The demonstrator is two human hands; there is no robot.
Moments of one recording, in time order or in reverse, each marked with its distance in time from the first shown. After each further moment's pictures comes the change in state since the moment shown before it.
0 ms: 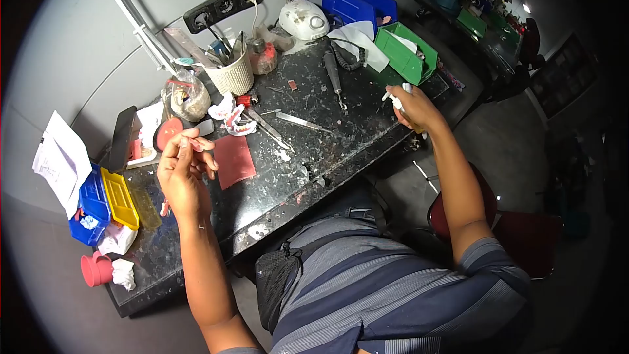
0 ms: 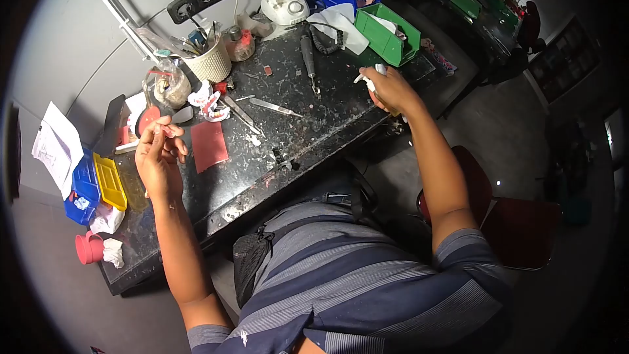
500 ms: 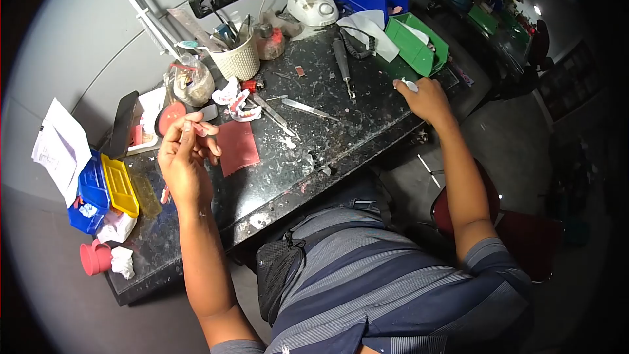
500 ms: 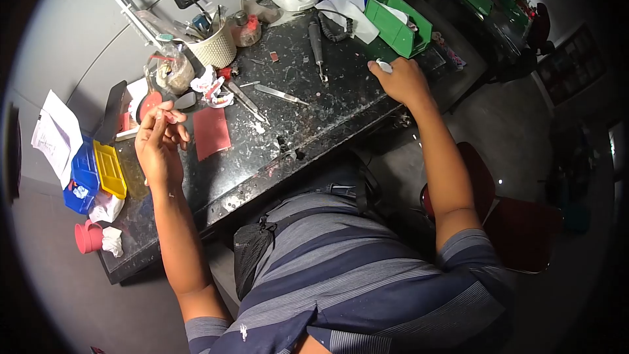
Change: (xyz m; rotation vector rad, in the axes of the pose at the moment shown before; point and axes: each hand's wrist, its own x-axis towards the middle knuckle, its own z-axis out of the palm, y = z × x) left_hand 0.000 0.000 0.003 0.035 0.032 -0.021; right_hand -0.013 -0.011 0.003 -0.578 0.296 -0.190
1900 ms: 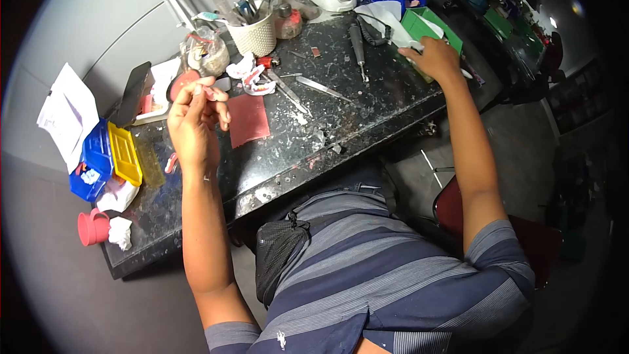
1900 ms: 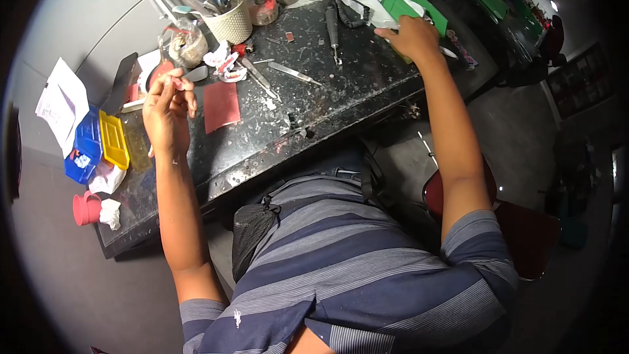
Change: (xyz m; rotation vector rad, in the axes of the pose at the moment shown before) left_hand 0.006 -0.005 -0.006 -0.124 -0.023 0.028; right_hand 0.062 -0.005 -0.003 -0.475 0.148 -0.162
